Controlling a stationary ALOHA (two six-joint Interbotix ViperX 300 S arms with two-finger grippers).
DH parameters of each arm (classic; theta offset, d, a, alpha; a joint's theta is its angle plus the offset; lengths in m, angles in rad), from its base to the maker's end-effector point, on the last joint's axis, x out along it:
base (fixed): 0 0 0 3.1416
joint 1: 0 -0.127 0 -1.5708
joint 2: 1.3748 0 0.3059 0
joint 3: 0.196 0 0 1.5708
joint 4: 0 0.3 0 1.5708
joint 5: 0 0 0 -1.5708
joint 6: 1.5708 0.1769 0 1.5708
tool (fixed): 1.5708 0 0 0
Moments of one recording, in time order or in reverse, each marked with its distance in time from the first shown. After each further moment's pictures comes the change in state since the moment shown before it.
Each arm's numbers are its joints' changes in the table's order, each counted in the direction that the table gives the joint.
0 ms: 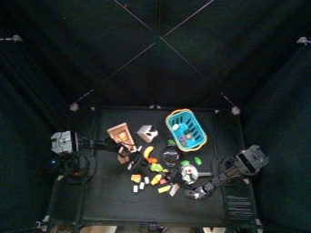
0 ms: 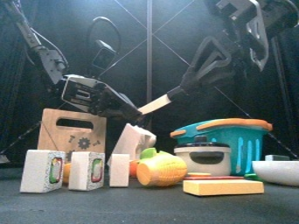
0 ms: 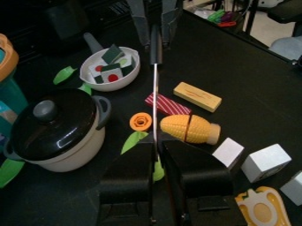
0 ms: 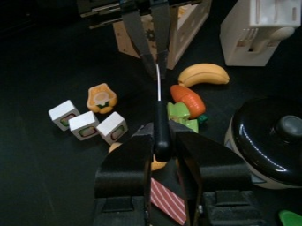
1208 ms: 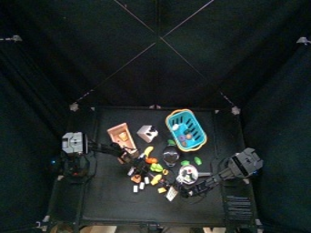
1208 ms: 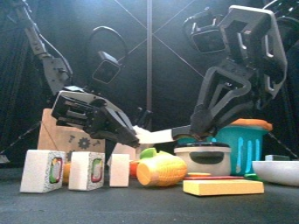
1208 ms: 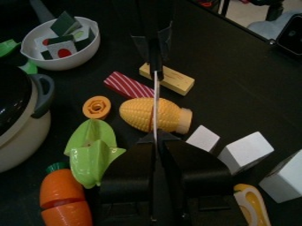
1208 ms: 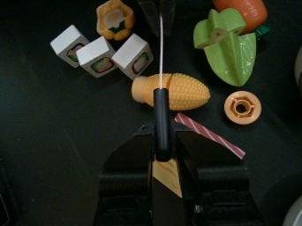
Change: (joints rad) left arm 0.074 -0.141 0.025 -0.009 -0.002 -0.008; right arm 0.011 -0.092 0.040 0.215 -0.311 -0.003
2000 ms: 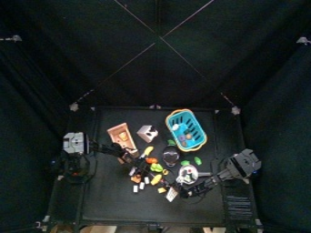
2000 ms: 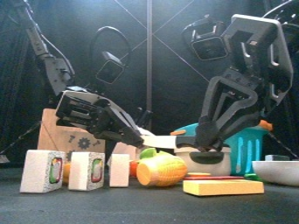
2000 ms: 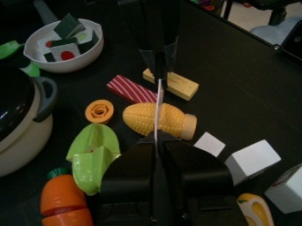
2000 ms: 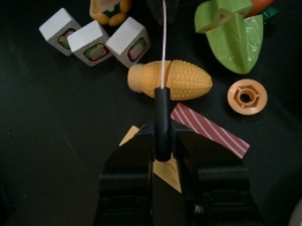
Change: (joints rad) left arm 0.006 -0.031 0.020 -0.028 0.003 0.000; right arm 0.000 -0.028 0.000 0.017 -0.021 0.000
